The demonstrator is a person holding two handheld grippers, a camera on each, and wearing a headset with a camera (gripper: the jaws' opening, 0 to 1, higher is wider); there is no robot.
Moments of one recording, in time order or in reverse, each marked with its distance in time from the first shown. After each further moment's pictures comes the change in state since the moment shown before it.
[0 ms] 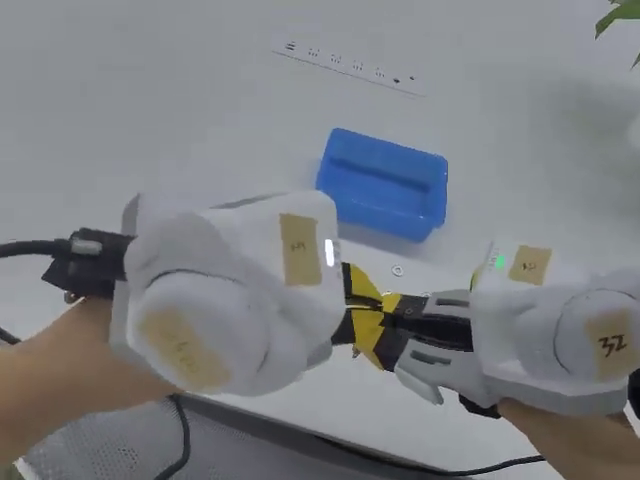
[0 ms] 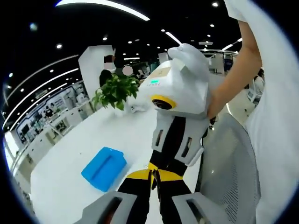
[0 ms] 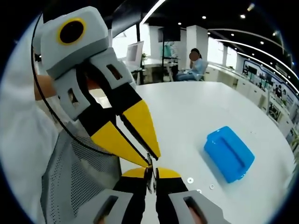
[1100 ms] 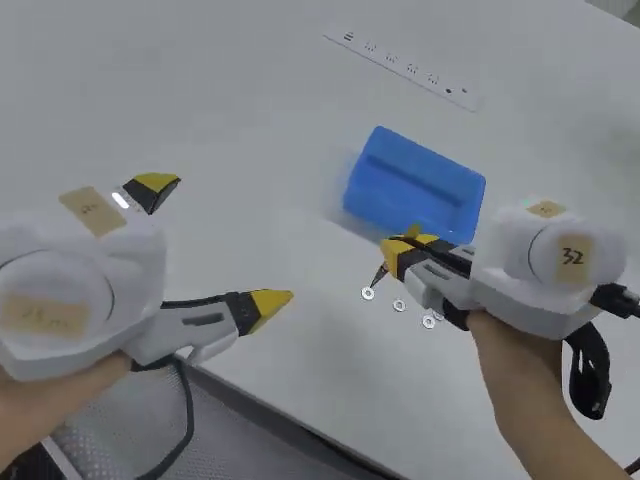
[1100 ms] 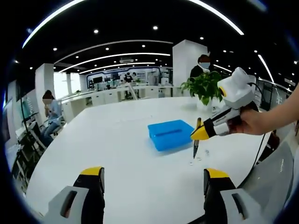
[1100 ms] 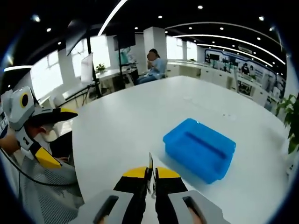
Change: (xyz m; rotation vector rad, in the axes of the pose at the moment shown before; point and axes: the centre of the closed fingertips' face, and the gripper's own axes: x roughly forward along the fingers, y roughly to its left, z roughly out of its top) left arm -0.074 0.071 -0.106 -0.485 0.009 0.635; right arm 0.029 -0.113 -0.002 0.287 -0.087 -0.274
